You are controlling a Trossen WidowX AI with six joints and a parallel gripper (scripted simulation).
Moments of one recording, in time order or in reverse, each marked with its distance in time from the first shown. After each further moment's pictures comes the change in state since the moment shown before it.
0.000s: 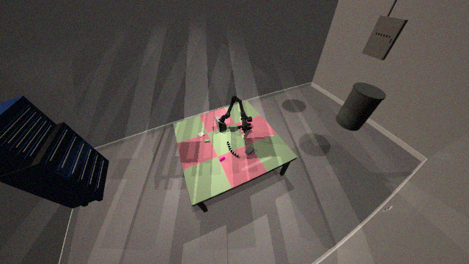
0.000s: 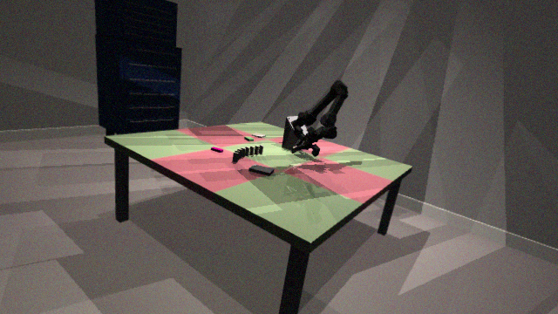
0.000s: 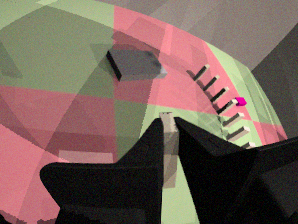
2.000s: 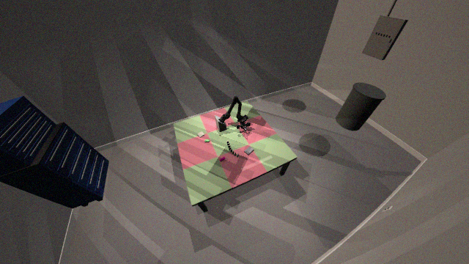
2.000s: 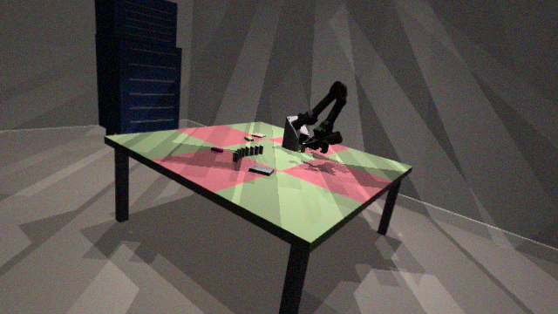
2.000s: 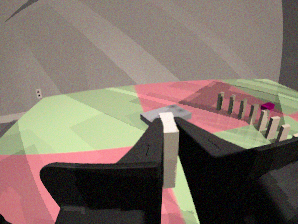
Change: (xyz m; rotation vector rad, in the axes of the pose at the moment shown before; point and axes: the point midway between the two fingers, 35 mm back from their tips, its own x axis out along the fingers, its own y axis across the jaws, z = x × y) arm -0.052 0.008 -0.020 0.459 -0.503 0.093
